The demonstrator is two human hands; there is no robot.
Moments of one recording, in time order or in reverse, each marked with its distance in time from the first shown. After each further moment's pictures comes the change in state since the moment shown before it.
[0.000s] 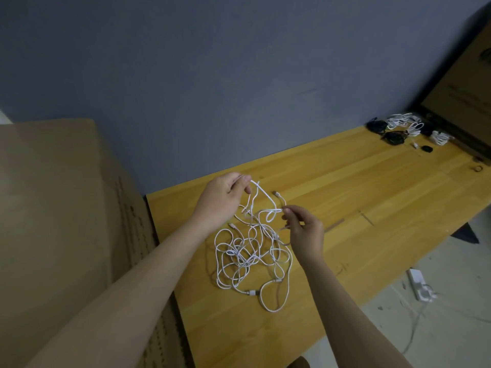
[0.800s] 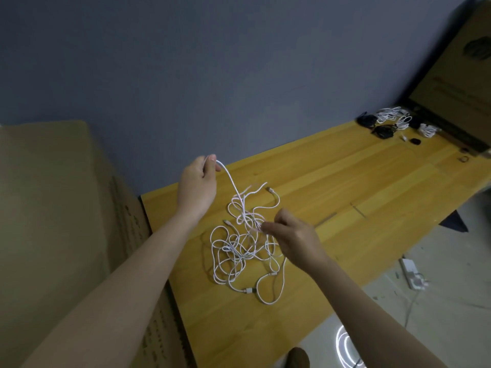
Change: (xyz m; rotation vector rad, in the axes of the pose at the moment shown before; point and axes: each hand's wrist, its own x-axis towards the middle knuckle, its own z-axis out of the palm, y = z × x) left_hand 0.012 -0.004 -0.010 -0.015 0.320 -0.113; right_hand -0.014 -0.012 -0.030 -0.600 -0.293 -0.850
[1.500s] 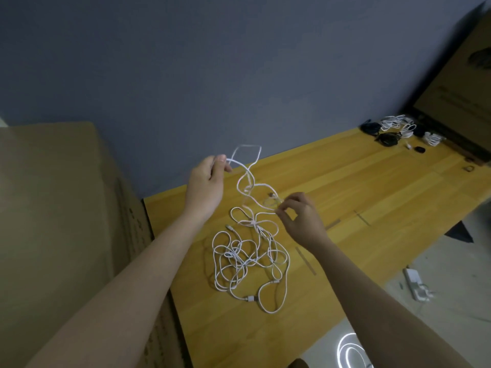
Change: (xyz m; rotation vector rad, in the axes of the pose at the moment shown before) left_hand -0.002 0.005 0.001 -0.109 -0.015 0.049; right_hand 0.033 0.035 0.017 0.143 -0.087 0.540
